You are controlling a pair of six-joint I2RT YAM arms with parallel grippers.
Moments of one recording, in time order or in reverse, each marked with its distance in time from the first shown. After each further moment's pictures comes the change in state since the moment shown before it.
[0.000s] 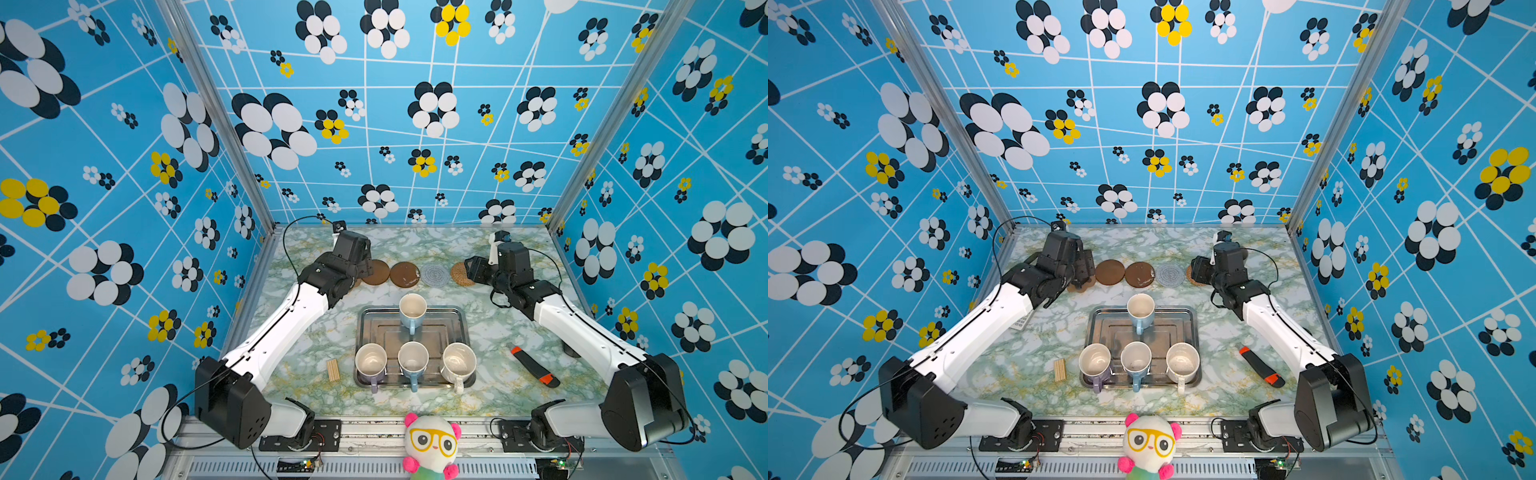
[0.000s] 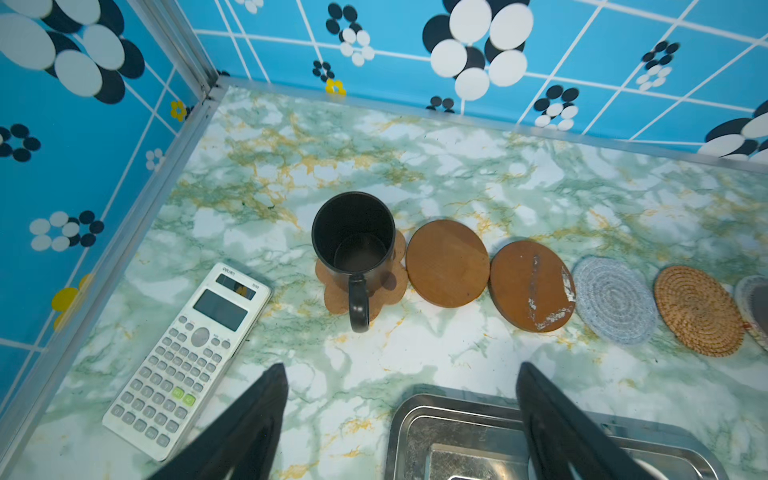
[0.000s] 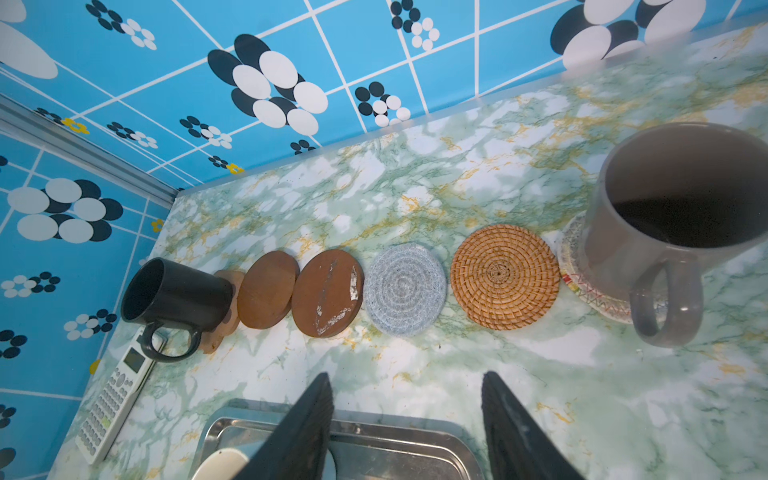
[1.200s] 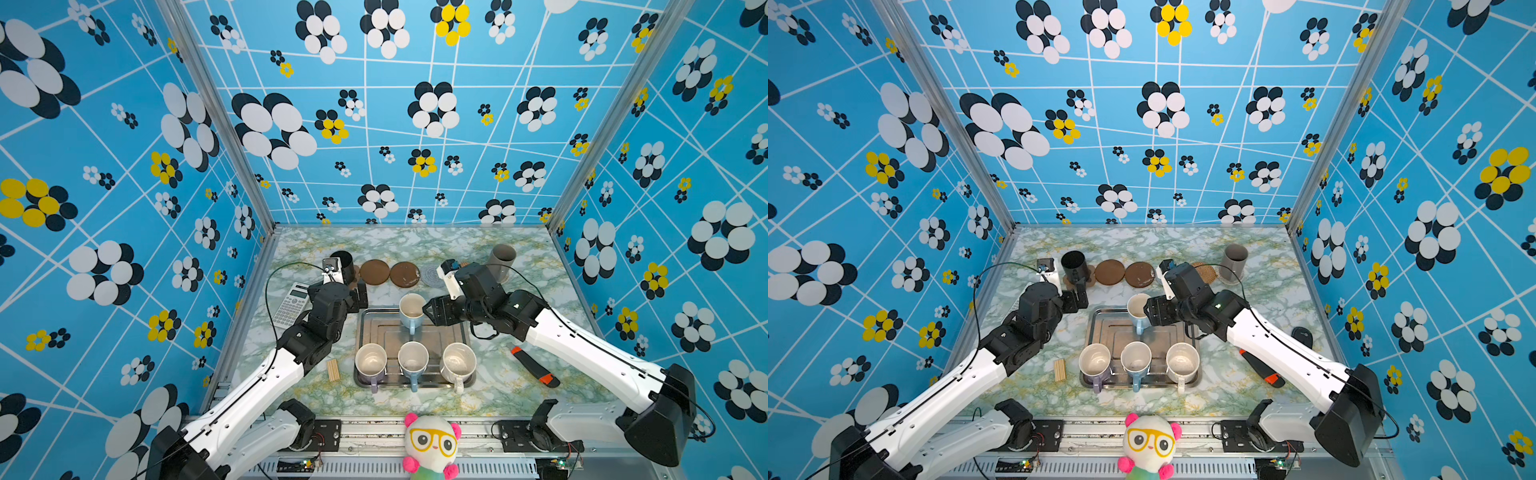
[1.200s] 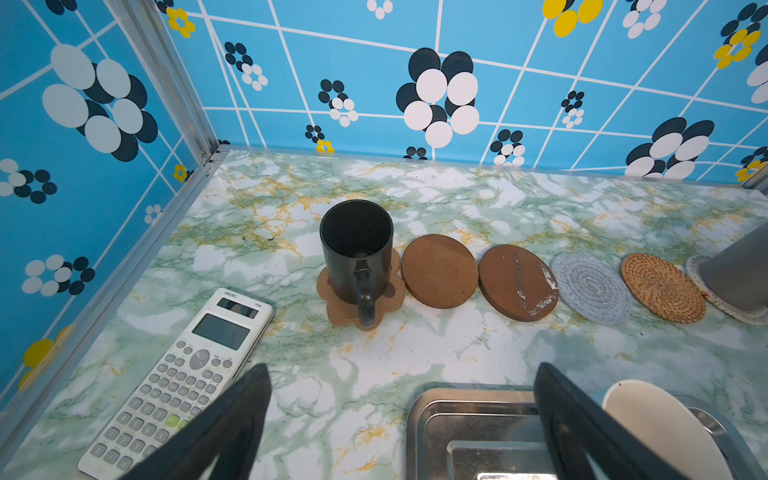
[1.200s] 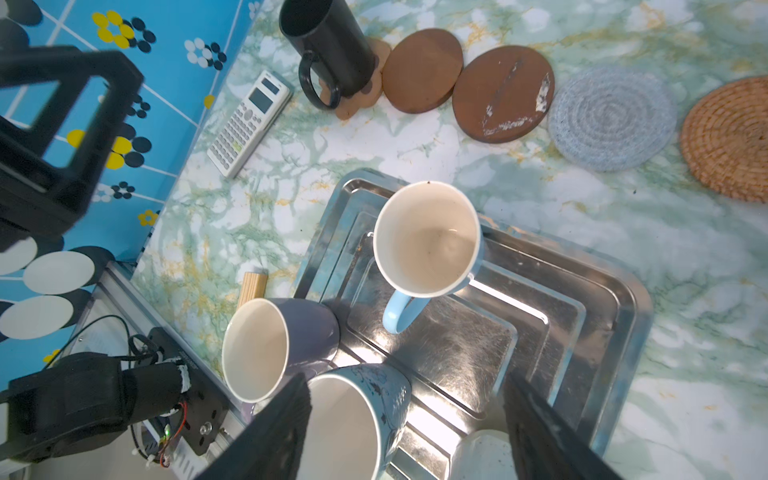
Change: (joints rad) left arm -0.066 -0.393 -0.512 0.393 -0.055 0.146; right arm 0.425 -0.064 0.113 -0.435 -0.061 -0.009
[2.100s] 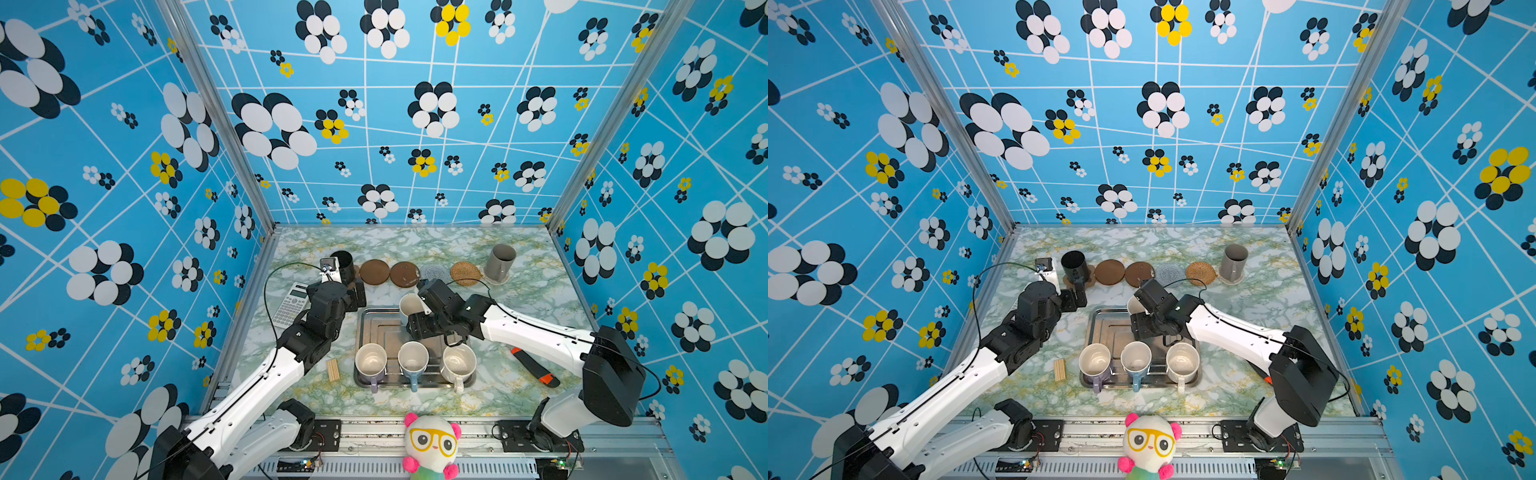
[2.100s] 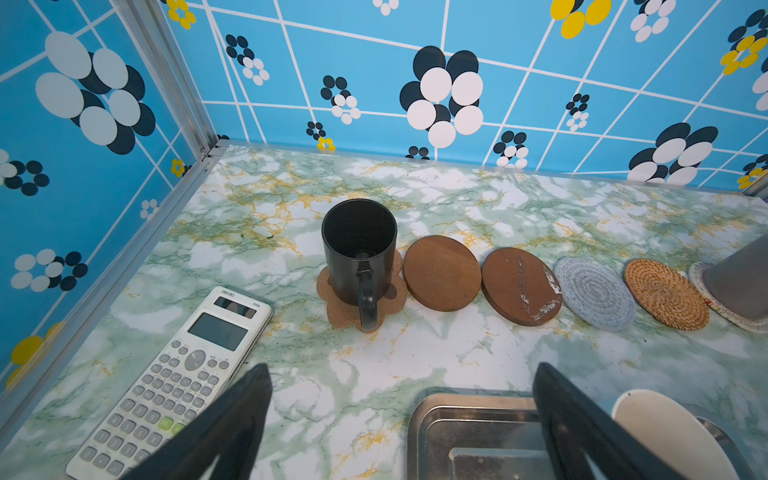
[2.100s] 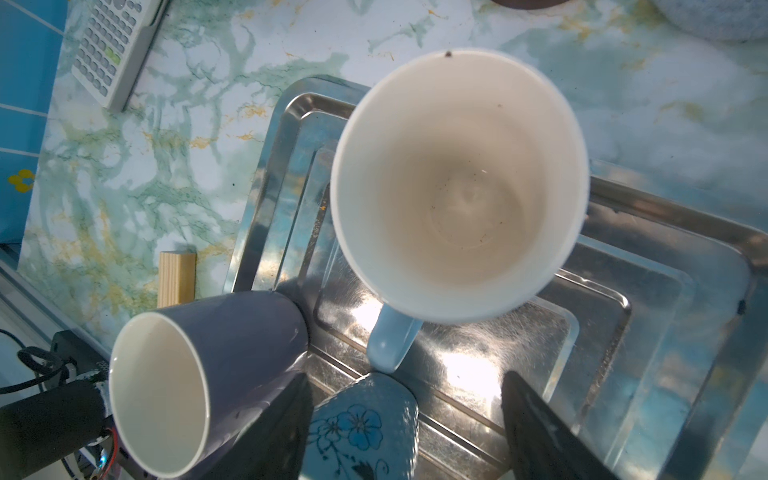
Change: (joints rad) left arm 0.041 0.007 -0.018 0.034 0.033 -0.005; right arm 0.093 0.271 0.010 0.061 0.041 0.098
